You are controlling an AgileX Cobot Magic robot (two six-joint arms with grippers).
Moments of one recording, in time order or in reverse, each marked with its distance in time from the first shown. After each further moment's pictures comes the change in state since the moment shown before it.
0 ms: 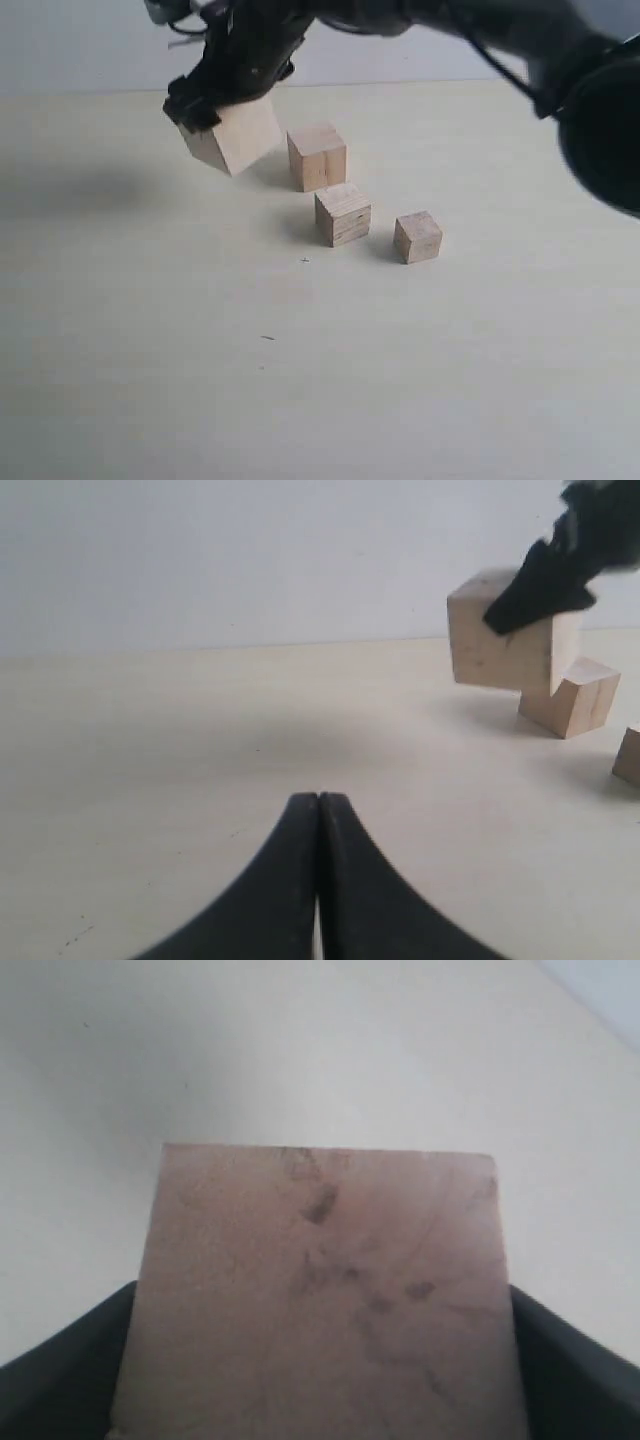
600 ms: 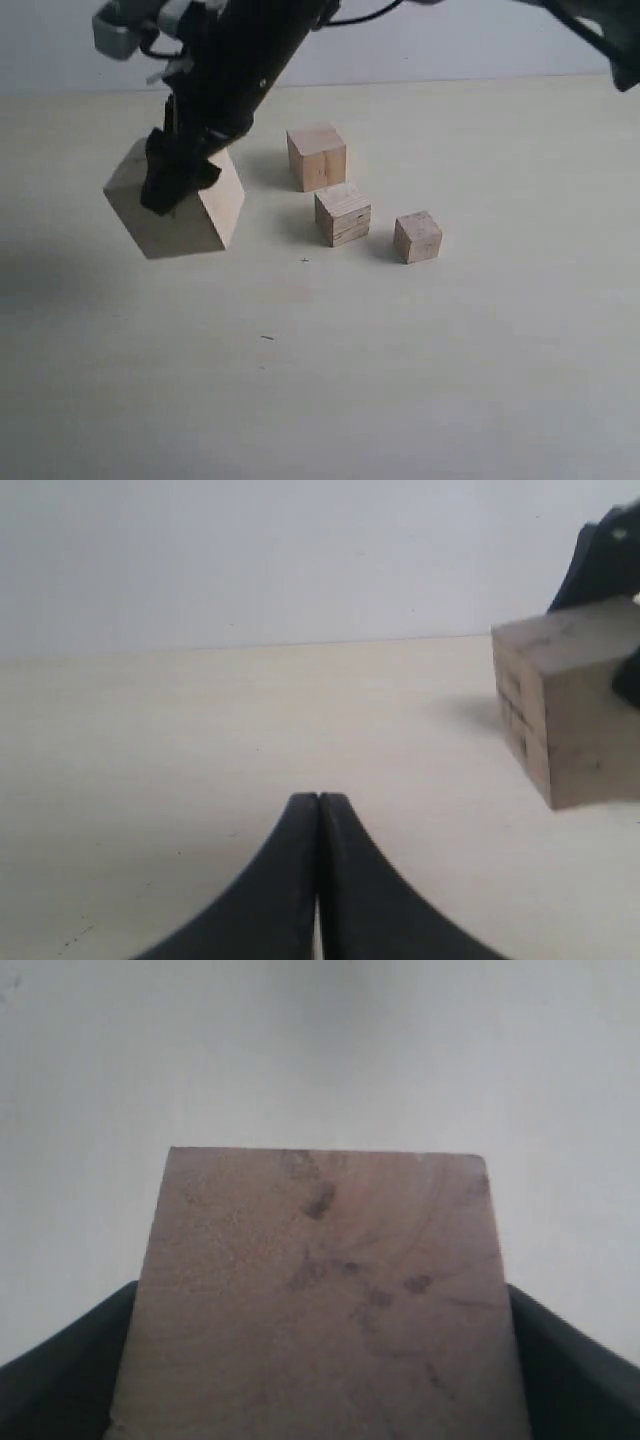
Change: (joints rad) left arm 0.000 0.000 0.000 0.000 0.000 0.000; right arm 0.004 -0.120 0.135 0.523 0.333 -0.736
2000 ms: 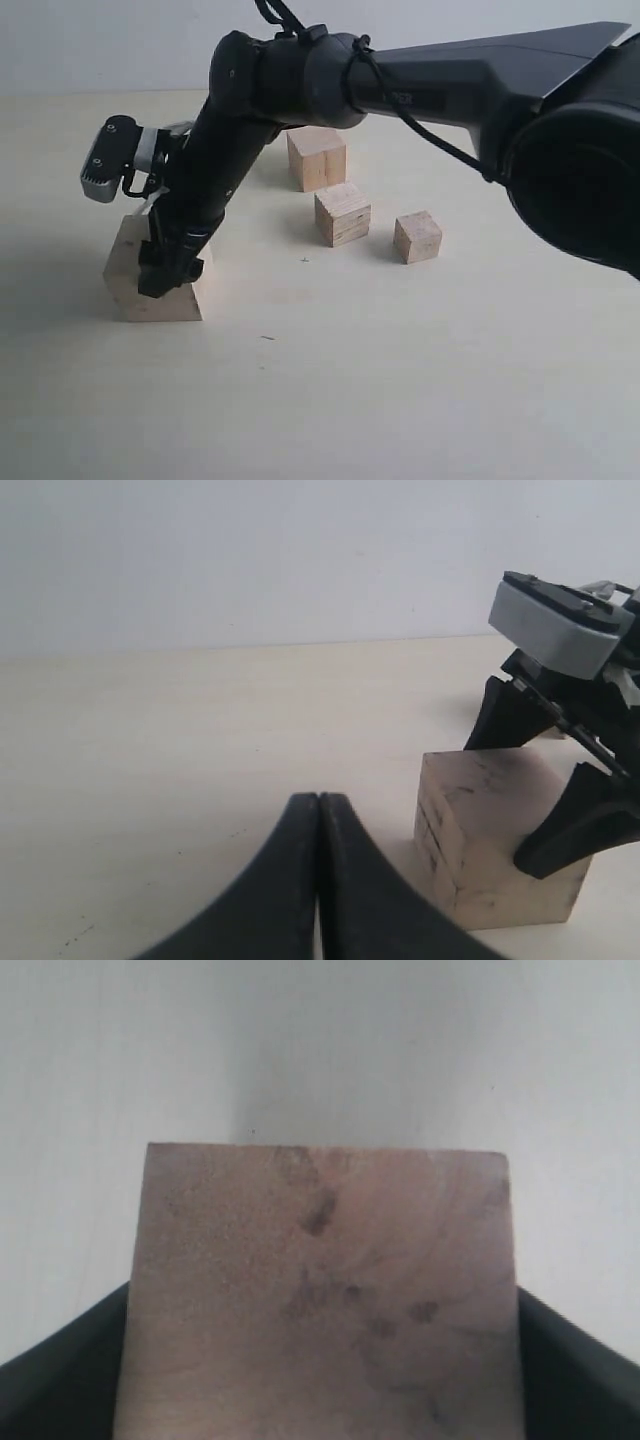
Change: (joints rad) left arm 0.000 0.000 0.000 0.000 0.000 0.000; right arm 0.094 0.184 0.056 -0.048 -0.207 -0.135
